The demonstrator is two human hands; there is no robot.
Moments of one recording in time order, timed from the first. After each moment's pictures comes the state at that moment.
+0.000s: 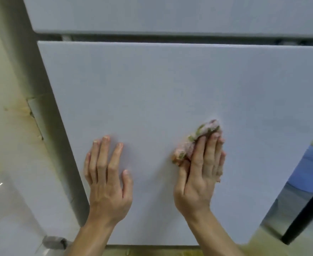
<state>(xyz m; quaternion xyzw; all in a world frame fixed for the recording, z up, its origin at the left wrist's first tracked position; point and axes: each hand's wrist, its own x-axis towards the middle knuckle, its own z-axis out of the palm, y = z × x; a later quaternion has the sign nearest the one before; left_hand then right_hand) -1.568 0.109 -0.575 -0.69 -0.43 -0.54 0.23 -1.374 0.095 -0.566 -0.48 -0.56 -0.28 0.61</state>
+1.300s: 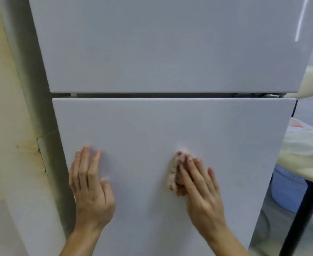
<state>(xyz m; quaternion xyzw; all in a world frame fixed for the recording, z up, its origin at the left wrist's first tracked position) -1.570 0.120 -0.523 -0.64 -0.42 -0.59 0.24 -1.299 0.076 -0.544 -0.44 -0.68 -0.36 0.46</state>
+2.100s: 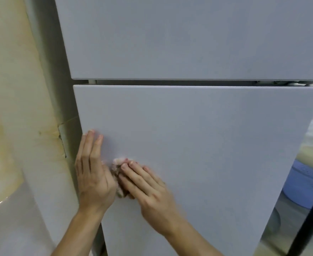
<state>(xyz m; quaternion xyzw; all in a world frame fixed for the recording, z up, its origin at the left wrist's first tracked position) -1.607 0.112 -0.511 -0.64 -0.43 -0.60 0.22 -1.435 0.094 -0.554 -0.31 -0.82 -0.26 0.41</state>
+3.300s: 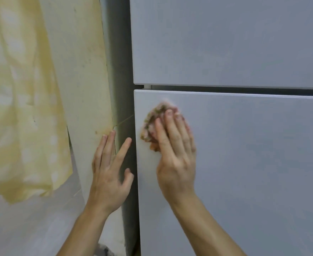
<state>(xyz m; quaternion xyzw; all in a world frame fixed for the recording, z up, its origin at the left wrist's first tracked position) -1.700 0.112 -0.502 -0.70 -0.50 -0.49 0.18 -1.525 0.122 -0.454 -0.34 -0.65 -0.27 0.62</state>
